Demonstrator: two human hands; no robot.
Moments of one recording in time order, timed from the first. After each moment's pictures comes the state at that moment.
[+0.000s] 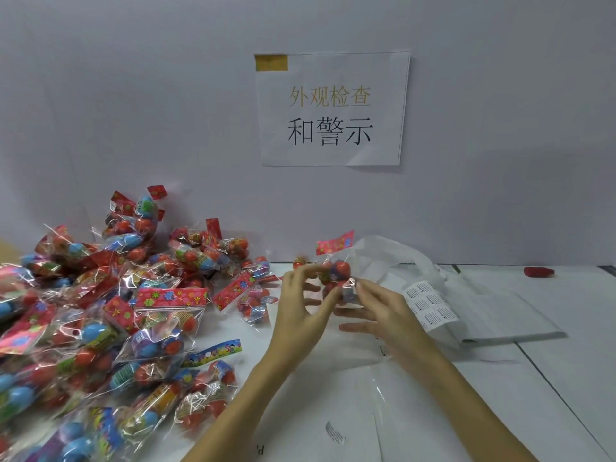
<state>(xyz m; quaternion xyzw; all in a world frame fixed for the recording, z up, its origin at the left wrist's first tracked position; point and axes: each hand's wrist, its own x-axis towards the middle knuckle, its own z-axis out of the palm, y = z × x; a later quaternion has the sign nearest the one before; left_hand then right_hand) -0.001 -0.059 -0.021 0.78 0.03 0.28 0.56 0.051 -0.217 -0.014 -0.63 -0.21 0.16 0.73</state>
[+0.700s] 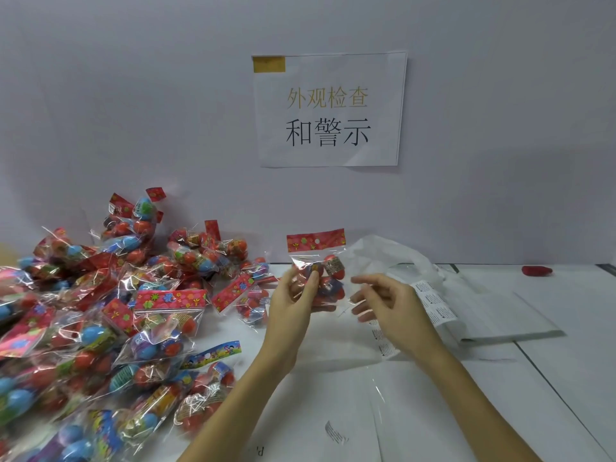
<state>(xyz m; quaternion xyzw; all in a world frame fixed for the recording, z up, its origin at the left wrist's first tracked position) 0.000 -0.056 -0.013 0.64 0.09 0.21 0.73 0.063 -0.227 -0.013 -0.75 -0.22 0.00 0.63</state>
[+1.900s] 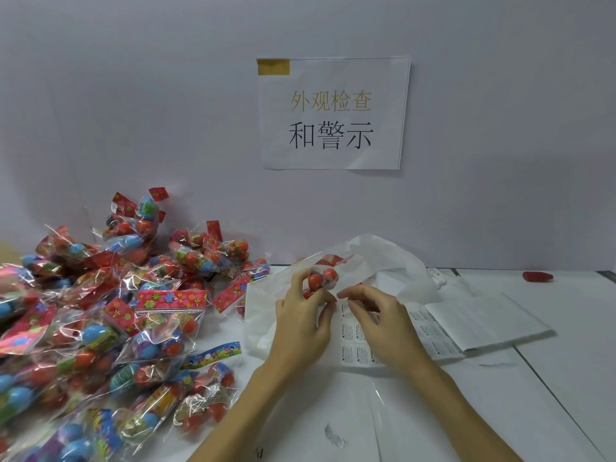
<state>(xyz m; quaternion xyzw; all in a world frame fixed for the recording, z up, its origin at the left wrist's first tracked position) 0.004 -0.054 -0.038 0.90 0.01 0.29 0.32 0.057 -0.218 -0.025 -0.79 -0.31 -0.08 0.52</state>
